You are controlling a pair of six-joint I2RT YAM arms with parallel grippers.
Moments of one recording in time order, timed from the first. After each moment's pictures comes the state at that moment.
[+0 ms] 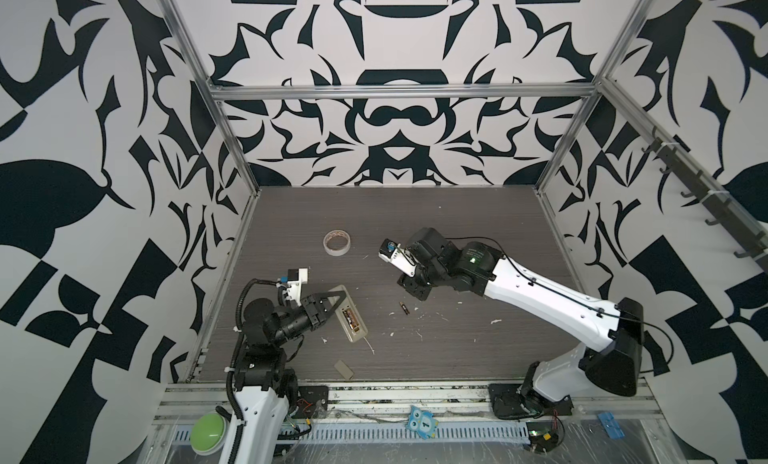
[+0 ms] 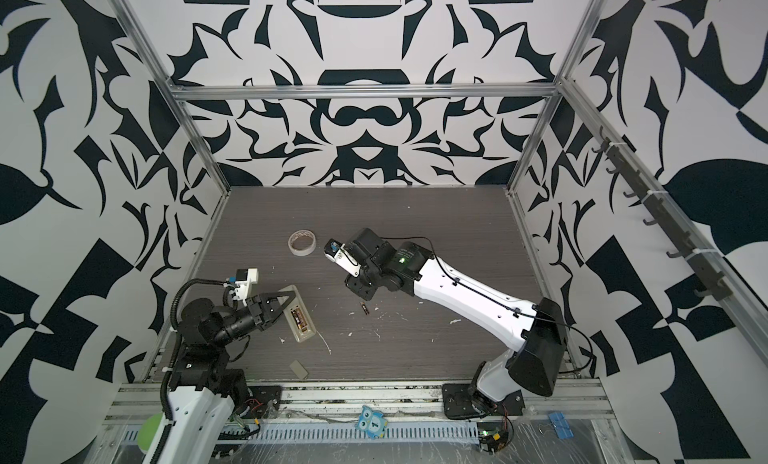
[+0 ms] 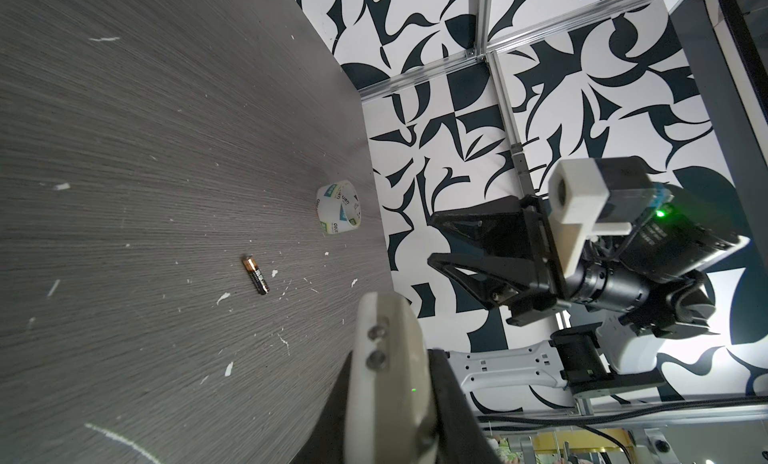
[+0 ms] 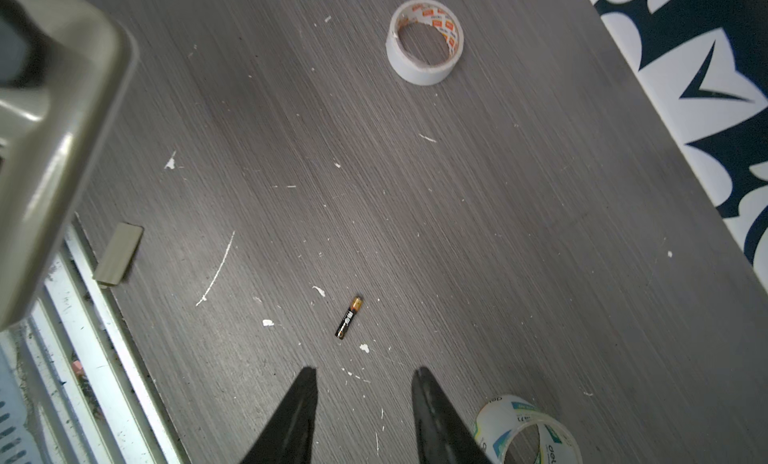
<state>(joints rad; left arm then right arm) -0.03 0.34 0.22 -0.05 0.98 -1.10 0.93 1.51 1.41 -0.85 0.03 -0.13</state>
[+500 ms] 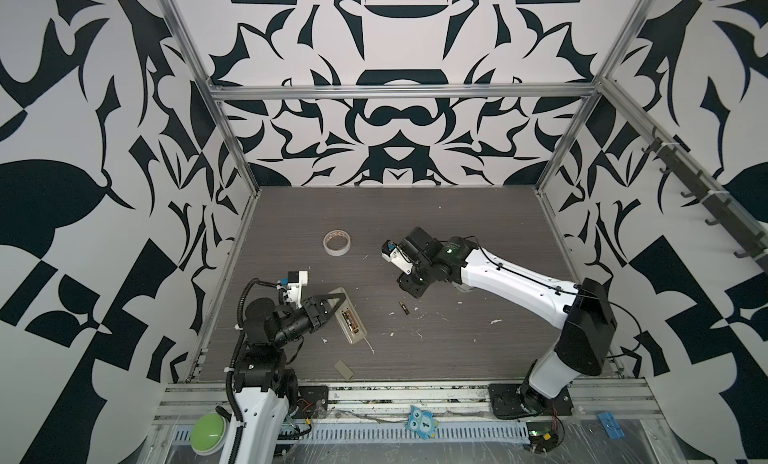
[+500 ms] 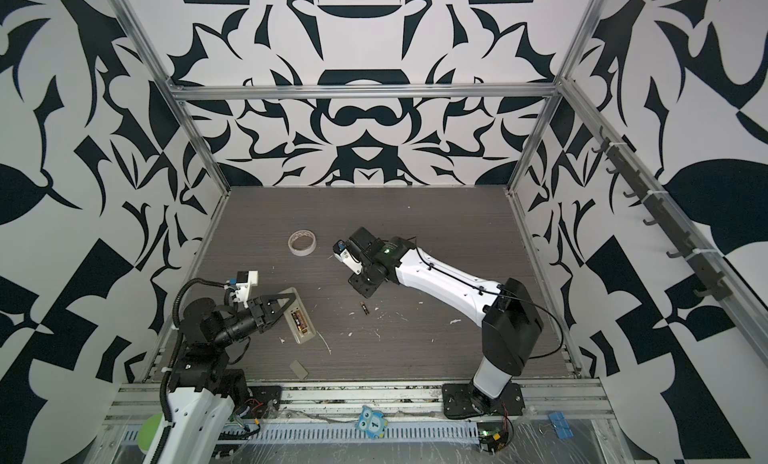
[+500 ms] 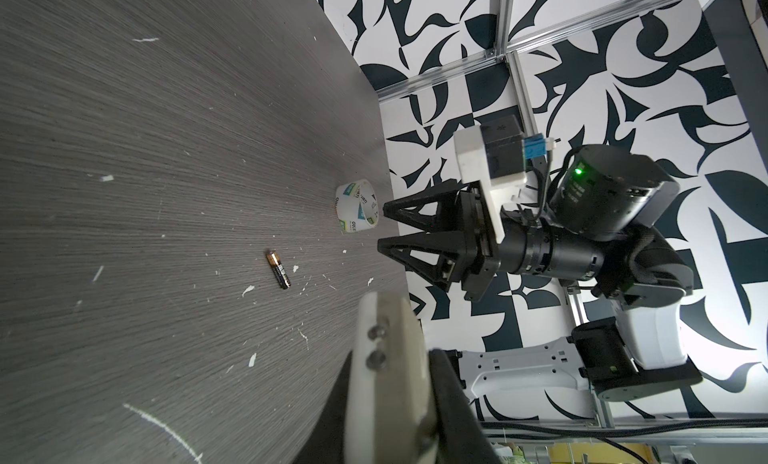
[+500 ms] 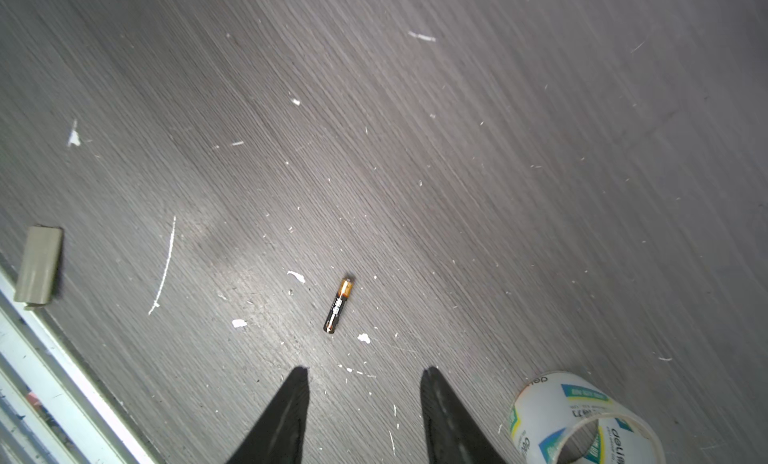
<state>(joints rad) -0.03 0.33 0.22 -0.13 0.95 -1.04 0.86 1.67 1.39 -0.85 -0.01 -0.05</state>
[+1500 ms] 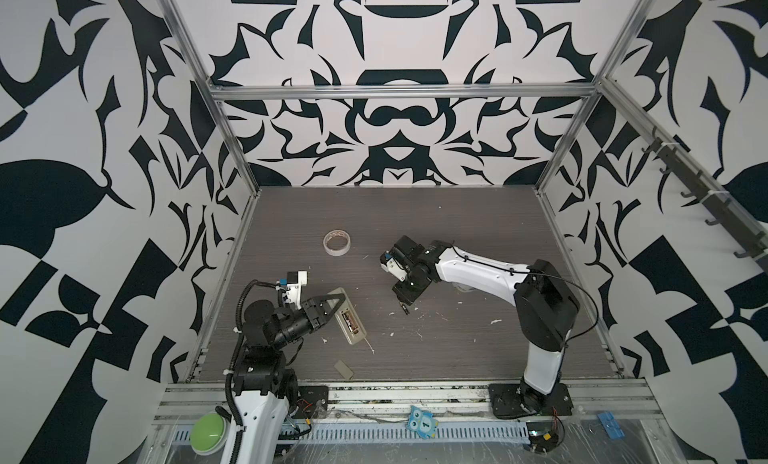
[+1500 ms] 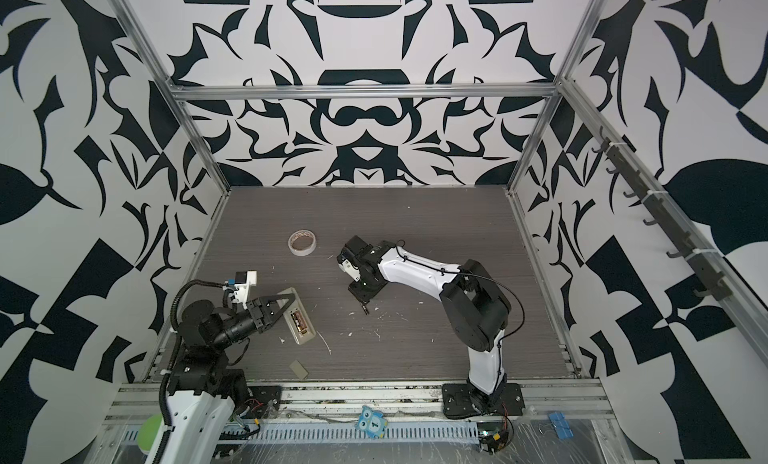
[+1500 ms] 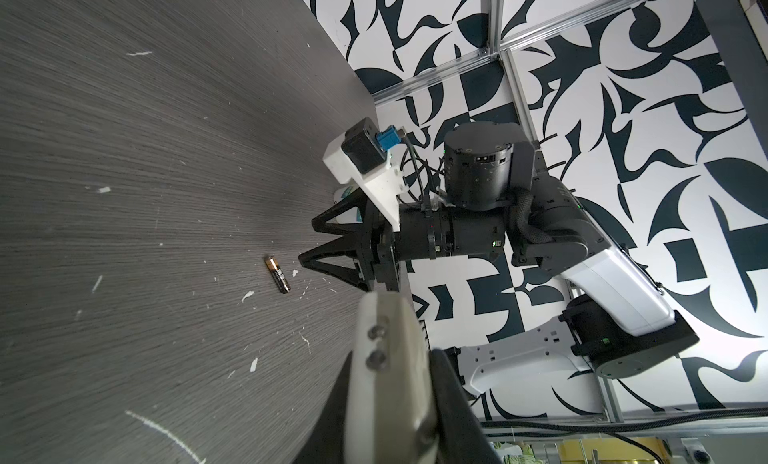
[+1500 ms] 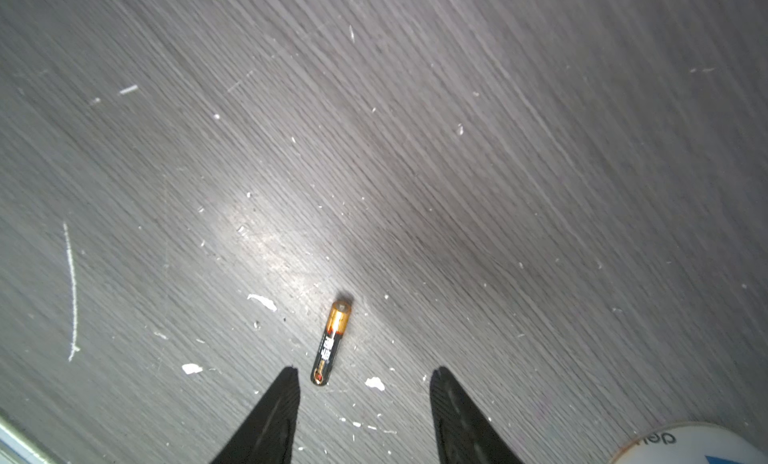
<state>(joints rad) -0.04 0.30 0.22 -0.14 0.95 -1.03 0.83 1.88 1.39 -0.81 -0.06 0.01</state>
